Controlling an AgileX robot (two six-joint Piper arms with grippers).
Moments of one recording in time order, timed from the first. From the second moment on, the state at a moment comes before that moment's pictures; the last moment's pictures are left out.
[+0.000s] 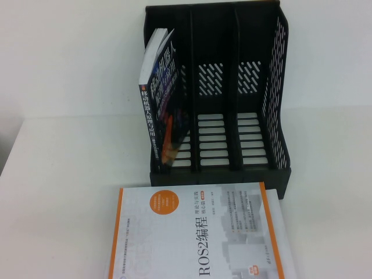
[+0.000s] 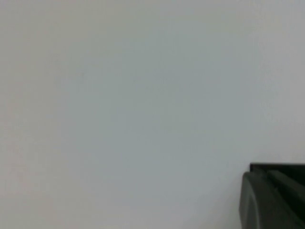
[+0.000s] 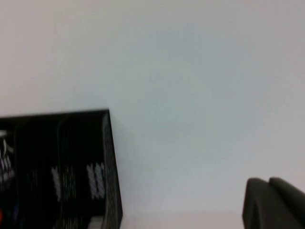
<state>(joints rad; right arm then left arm) 0.02 0.01 -0.36 0.03 0.33 0.06 -0.03 -0.01 -0.18 -0.13 -0.09 -0.01</state>
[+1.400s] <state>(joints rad) 0.32 1.46 -0.67 0.86 0.55 -0.59 -0.03 1.08 -0.57 -1.12 0.76 0.57</state>
